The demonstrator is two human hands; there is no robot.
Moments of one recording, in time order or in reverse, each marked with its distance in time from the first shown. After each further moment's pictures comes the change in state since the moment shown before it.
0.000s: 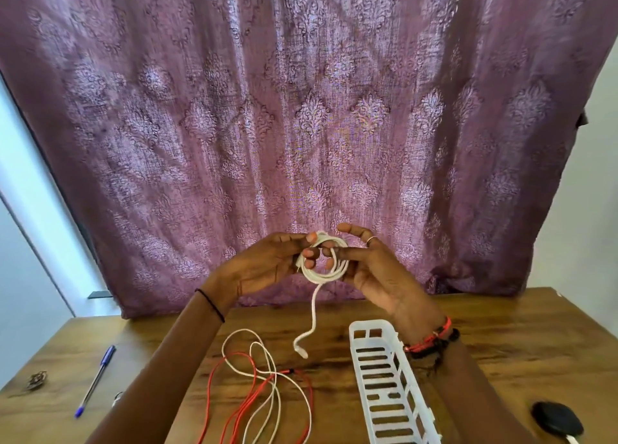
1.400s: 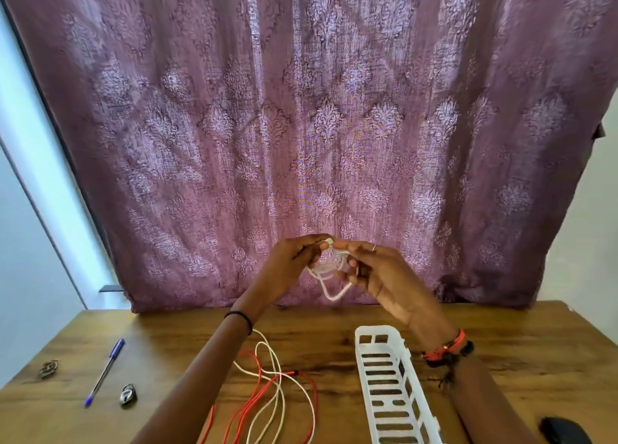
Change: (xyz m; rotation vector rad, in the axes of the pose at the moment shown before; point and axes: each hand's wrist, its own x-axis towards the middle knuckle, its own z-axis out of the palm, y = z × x) left_hand 0.020 -0.033 -0.019 0.928 0.399 0.466; right_hand -0.005 0.003 -0.006 -0.186 -0.073 -0.057
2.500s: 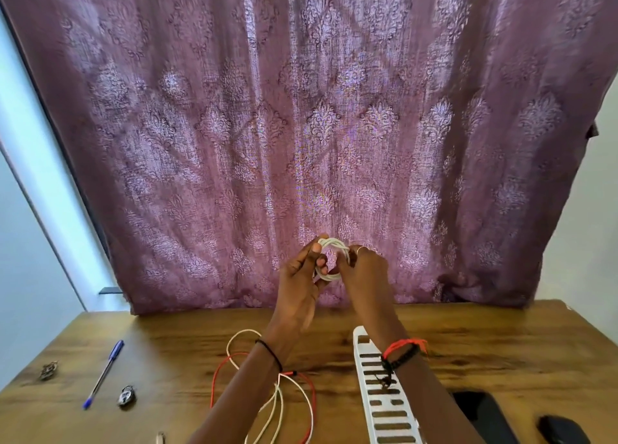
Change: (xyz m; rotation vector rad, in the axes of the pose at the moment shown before) left_hand -0.024 0.028 0.050 -1.125 0.353 -0.399; right_hand 0.031 0.037 0.006 -1.144 0.519 -0.358
